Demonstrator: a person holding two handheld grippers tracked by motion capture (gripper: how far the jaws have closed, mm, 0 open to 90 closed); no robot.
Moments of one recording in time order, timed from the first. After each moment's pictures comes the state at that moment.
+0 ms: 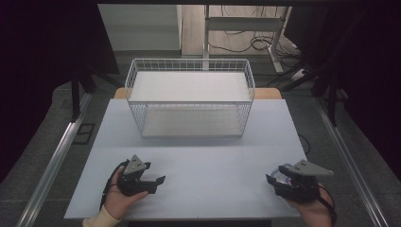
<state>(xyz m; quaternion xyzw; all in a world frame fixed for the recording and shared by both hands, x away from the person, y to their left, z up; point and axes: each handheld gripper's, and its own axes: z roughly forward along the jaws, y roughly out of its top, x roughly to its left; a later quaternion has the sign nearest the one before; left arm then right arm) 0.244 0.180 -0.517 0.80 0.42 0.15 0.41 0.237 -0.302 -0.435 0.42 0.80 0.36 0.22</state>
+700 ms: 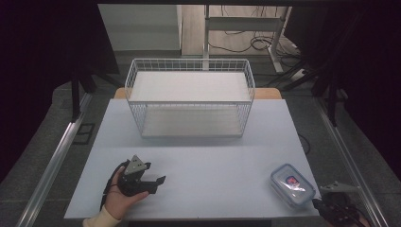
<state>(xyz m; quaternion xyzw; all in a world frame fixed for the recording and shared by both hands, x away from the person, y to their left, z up) 0.243 0.179 -0.518 0.80 0.42 0.15 0.41 0.204 -0.389 -0.463 0.54 0.80 0.16 0.20</state>
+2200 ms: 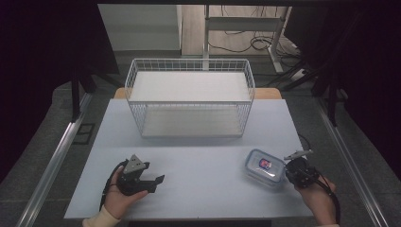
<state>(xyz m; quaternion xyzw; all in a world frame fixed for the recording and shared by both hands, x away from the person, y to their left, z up) 0.245 0.182 -0.519 0.79 0.43 0.15 0.41 0.302 -0.327 -0.477 0.47 0.85 0.13 0.21</state>
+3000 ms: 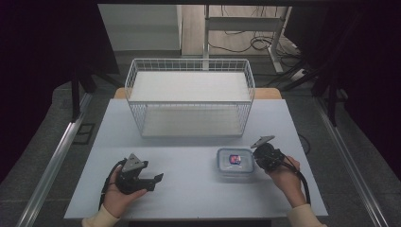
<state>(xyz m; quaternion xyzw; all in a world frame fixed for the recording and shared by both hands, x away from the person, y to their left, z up) 0.248 0.186 -0.519 0.79 0.44 0.15 0.41 0.344 -0.241 -0.477 0.36 0.90 0.16 0.21</state>
